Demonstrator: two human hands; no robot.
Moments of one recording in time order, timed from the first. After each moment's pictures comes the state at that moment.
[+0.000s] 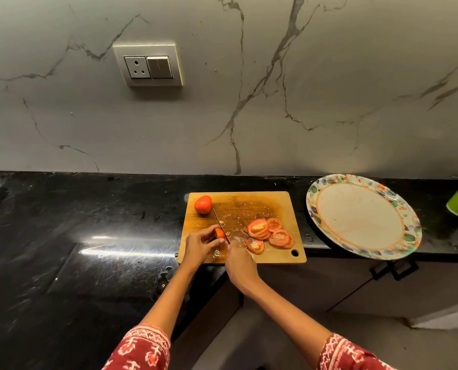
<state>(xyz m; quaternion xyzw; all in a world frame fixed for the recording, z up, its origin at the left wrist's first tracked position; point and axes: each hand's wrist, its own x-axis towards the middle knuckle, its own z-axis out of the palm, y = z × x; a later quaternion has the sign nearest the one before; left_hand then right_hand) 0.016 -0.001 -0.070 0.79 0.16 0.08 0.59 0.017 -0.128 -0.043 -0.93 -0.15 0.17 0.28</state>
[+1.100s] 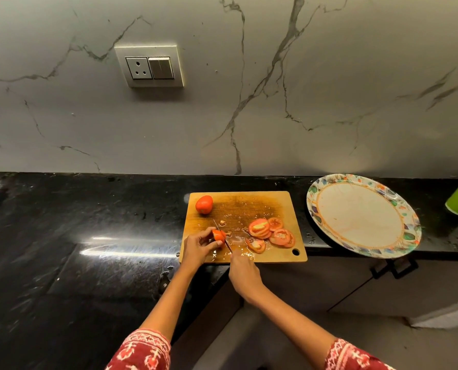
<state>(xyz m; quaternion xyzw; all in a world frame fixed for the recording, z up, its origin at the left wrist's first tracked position) 0.009 0.004 -0.076 0.77 0.18 0.09 0.61 0.006 -0.136 -0.054 -0.95 -0.17 0.19 0.21</state>
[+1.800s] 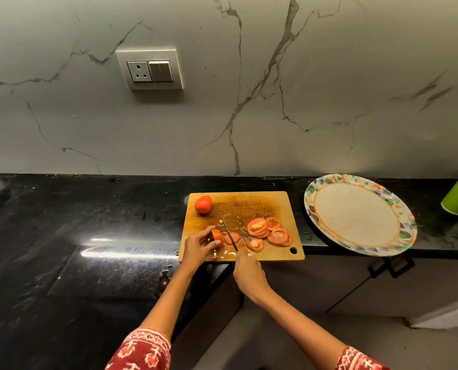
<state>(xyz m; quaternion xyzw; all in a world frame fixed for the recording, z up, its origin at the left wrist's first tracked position) 0.003 0.003 -0.071 0.79 0.17 0.08 0.58 0.001 -0.151 -0.042 -0.94 -0.12 0.19 0.27</state>
